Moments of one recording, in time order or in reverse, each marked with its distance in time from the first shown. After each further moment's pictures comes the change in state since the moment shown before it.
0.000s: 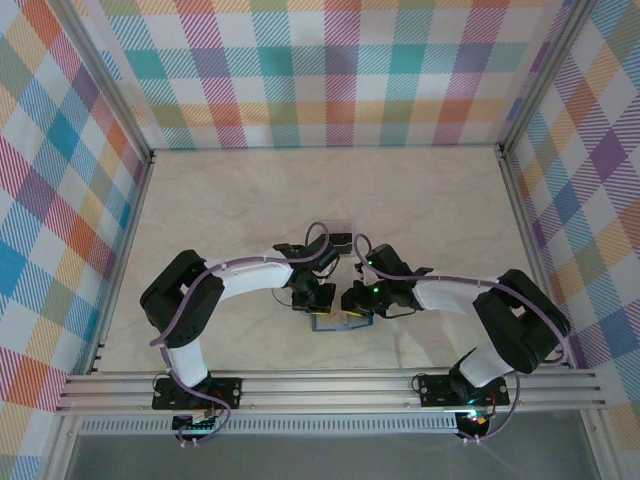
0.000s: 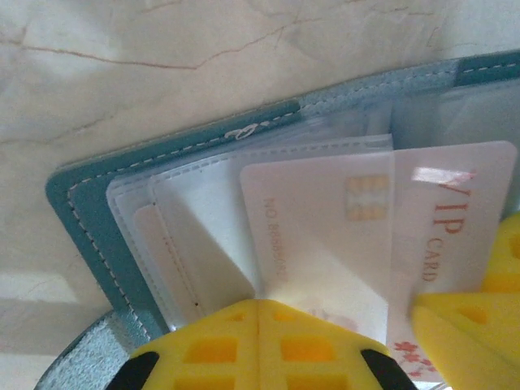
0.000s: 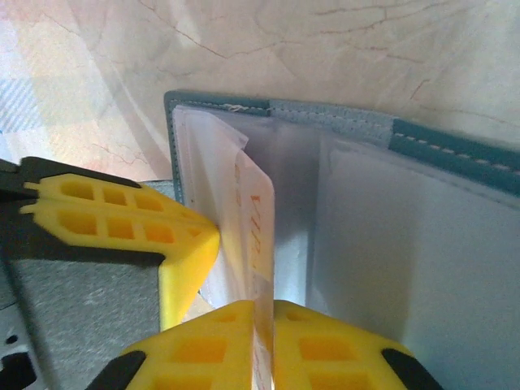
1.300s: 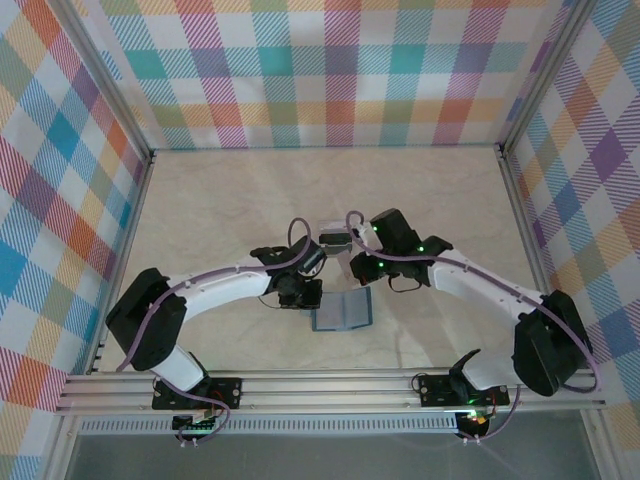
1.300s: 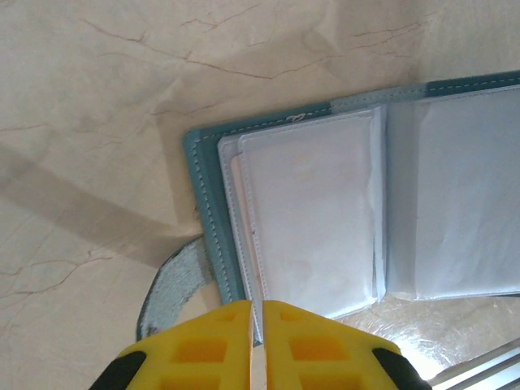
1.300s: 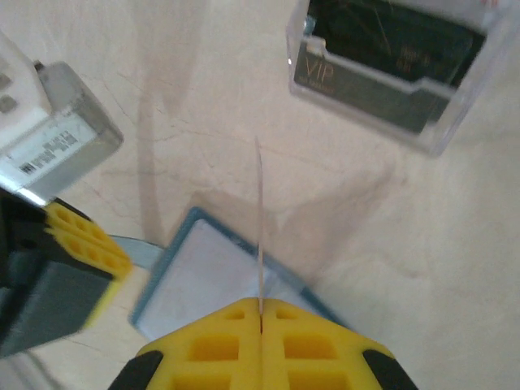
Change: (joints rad) left arm 0.019 -0.220 -0.101 -0.010 -0.124 -0.050; right arm -0.032 -0.116 0.349 -0.408 0.316 -0.694
